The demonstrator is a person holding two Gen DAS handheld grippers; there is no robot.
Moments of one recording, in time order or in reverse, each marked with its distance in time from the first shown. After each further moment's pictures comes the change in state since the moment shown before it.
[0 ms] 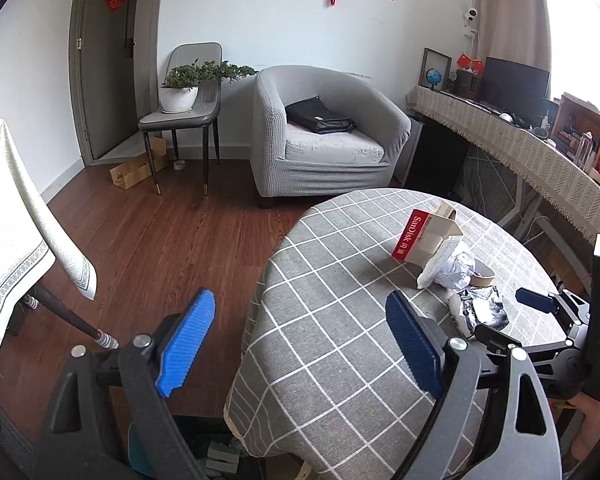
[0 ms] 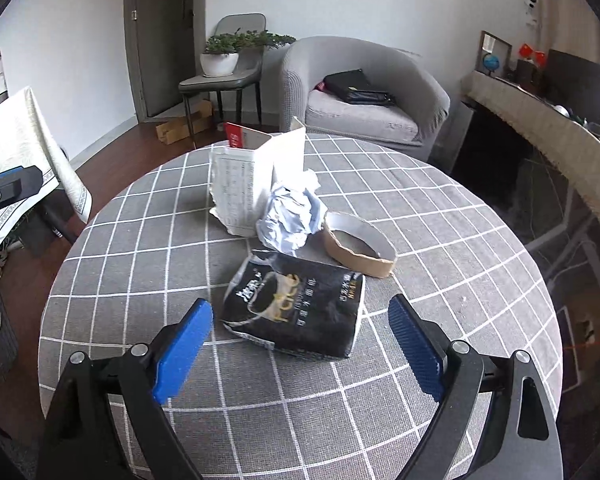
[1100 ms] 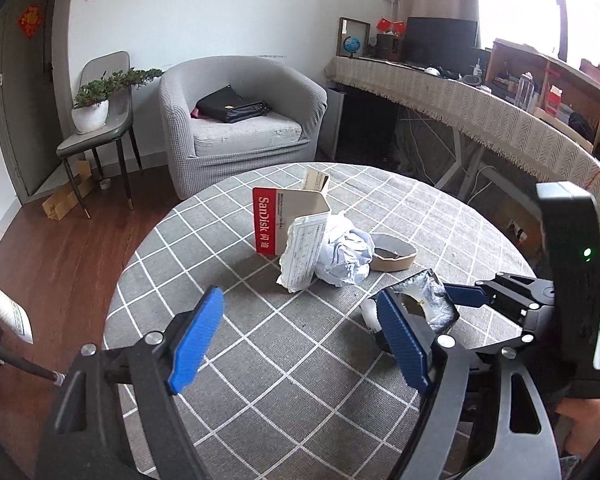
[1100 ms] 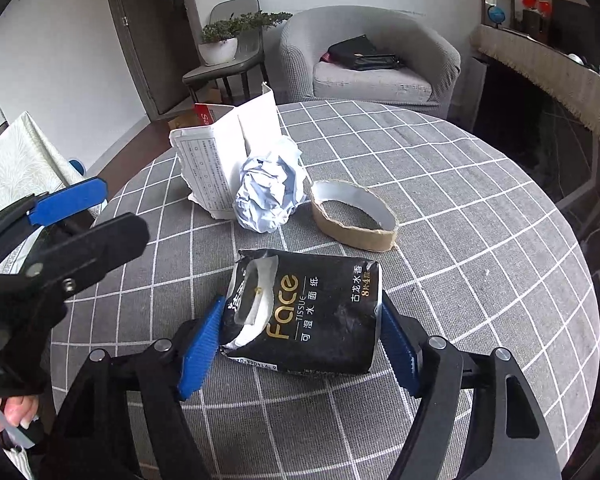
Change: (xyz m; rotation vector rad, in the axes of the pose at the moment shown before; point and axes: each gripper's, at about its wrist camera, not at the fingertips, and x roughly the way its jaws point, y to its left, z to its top) left arm 0.056 -0.110 -0.004 0.213 0.046 -0.181; right arm 0.014 -0.037 -0.005 0.090 0.080 0.168
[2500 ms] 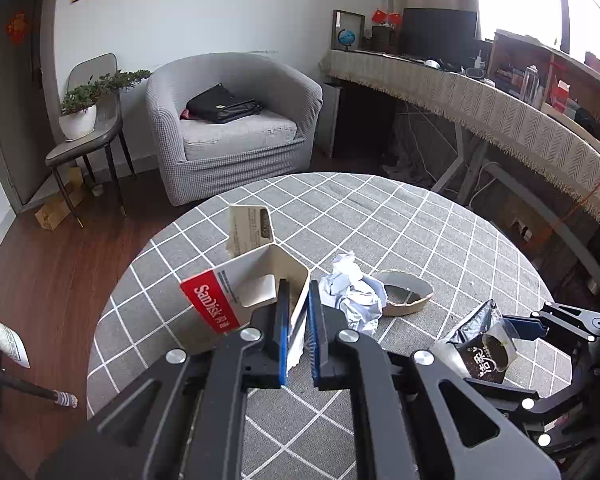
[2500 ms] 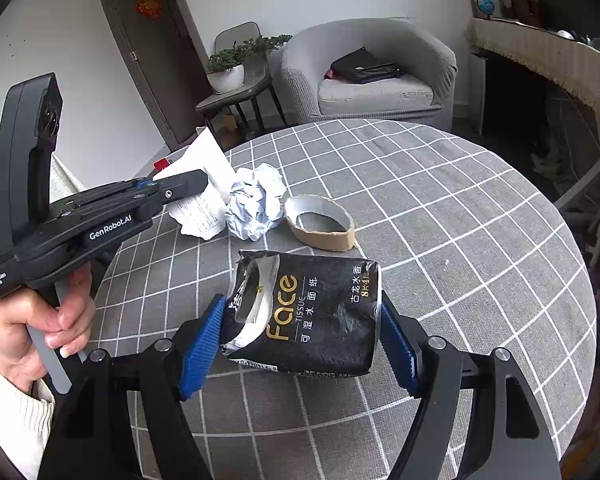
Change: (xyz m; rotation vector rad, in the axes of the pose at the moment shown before) left arm 0.031 0.004 0.031 -0.005 0.020 -0.016; right arm -0.036 -0.020 -0.003 0.038 -0.074 0.093
